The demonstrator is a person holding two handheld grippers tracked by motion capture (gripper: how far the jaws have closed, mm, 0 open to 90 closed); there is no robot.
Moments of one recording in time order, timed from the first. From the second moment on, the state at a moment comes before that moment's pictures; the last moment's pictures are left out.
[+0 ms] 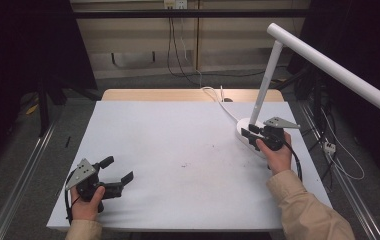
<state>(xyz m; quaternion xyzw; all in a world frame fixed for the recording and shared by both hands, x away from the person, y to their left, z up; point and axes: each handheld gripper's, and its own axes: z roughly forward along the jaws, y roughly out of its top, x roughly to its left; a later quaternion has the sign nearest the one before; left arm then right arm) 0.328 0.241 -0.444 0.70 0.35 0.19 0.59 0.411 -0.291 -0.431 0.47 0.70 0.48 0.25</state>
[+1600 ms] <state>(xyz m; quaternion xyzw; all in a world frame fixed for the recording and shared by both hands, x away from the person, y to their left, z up) 0.329 0.243 -0.444 0.70 0.35 0.19 0.59 0.431 -0.293 -0.432 0.48 0.71 0.45 0.25</state>
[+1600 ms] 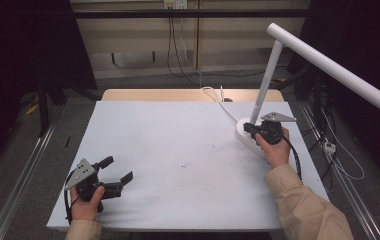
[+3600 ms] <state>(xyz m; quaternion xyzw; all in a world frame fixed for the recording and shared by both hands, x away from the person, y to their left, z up) 0.329 0.244 -0.446 0.70 0.35 0.19 0.59 0.440 -0.294 -0.451 0.48 0.73 0.41 0.26</state>
